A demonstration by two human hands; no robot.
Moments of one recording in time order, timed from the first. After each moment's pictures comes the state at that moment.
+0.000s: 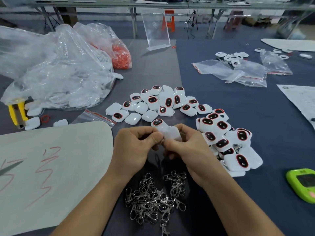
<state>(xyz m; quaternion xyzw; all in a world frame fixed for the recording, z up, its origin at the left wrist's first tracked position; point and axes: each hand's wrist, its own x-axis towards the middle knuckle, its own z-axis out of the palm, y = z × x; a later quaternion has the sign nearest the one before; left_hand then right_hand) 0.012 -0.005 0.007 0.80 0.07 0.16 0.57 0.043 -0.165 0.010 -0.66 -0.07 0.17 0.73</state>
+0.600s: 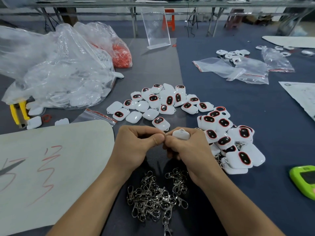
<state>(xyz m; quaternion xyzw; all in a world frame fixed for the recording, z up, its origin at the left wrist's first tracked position) 0.012 -0.003 0.011 0.76 0.04 0.13 0.64 0.038 -0.159 0.011 -0.68 -0.07 0.13 0.72</state>
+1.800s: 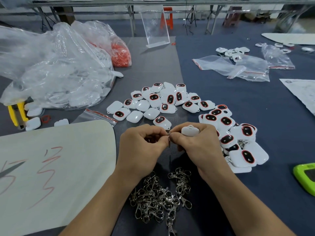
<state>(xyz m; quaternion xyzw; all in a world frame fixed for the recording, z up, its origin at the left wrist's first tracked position) 0.006 -0.019 0.012 0.83 0.05 0.20 0.51 0.045 -0.165 0.015 -0.73 -0.06 0.04 0.68</state>
